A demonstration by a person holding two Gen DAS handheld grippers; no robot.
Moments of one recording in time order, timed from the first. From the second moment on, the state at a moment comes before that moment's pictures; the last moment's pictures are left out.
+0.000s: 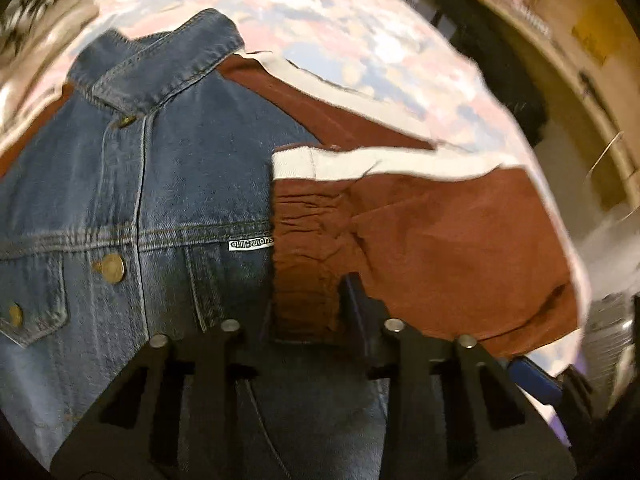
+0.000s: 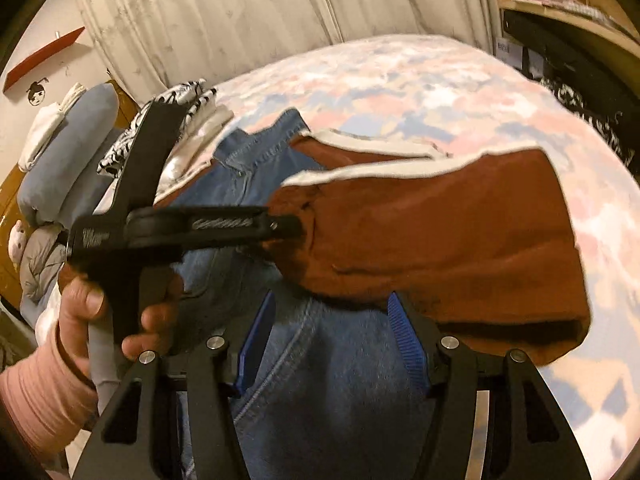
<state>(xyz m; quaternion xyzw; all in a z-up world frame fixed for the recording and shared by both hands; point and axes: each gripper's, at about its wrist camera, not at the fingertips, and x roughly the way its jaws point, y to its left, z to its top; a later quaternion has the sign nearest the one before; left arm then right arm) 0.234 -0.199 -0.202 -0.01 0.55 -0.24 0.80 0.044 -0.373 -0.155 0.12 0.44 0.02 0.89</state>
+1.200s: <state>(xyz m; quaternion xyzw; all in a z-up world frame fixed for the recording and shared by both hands) 0.266 0.012 -0.173 -0.01 0.52 -0.14 0.84 0.123 -0.426 -0.147 0.13 0.46 0.00 0.88</state>
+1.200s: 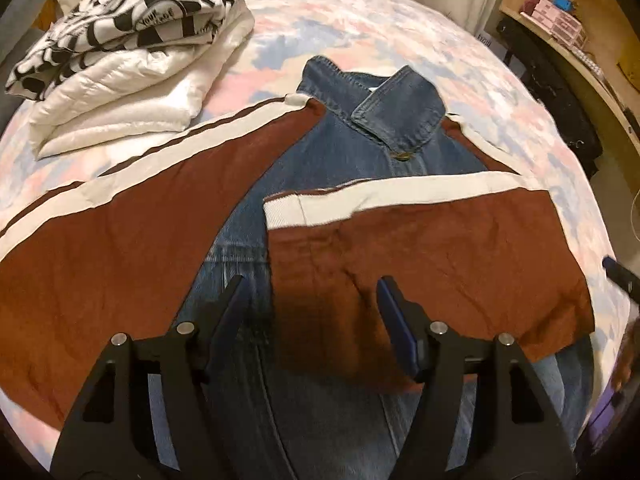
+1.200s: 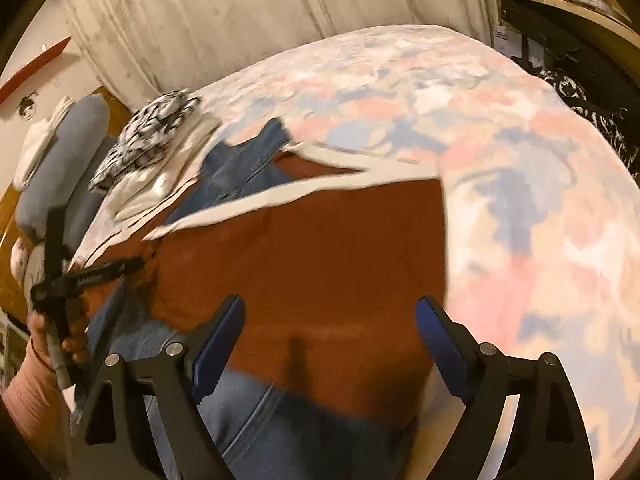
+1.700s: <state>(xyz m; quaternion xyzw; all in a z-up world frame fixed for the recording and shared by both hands) 0.320 -0.015 -0.188 0.02 0.50 -0.12 0.86 0.267 -0.516 -0.243 0.17 0.51 -0.02 0.84</state>
